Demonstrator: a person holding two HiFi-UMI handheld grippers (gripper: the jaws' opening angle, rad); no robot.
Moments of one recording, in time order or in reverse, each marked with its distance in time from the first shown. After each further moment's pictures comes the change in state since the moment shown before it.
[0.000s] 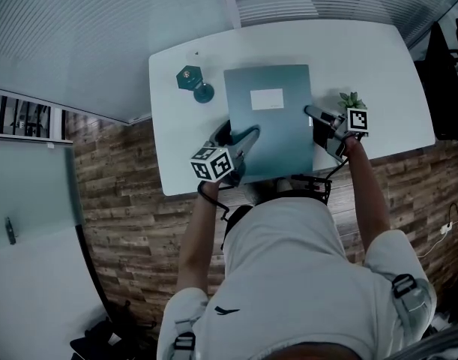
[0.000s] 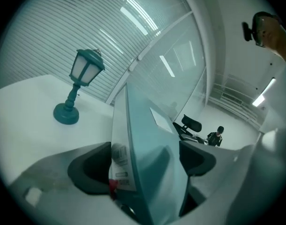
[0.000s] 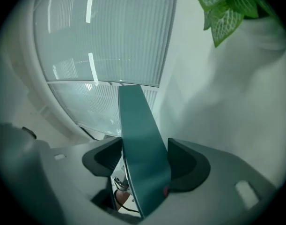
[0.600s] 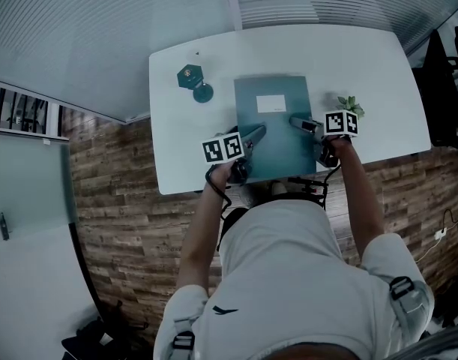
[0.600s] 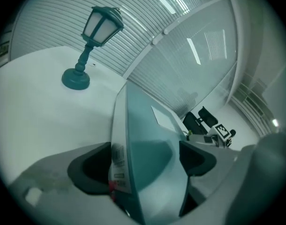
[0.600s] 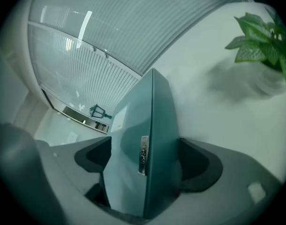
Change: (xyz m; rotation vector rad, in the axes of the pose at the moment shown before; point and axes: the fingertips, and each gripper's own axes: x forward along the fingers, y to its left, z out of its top) left arm 0.032 0.012 -0.035 -0.210 0.228 0.158; right arm 0.012 -0.042 -0.019 -0.266 0.128 -0.457
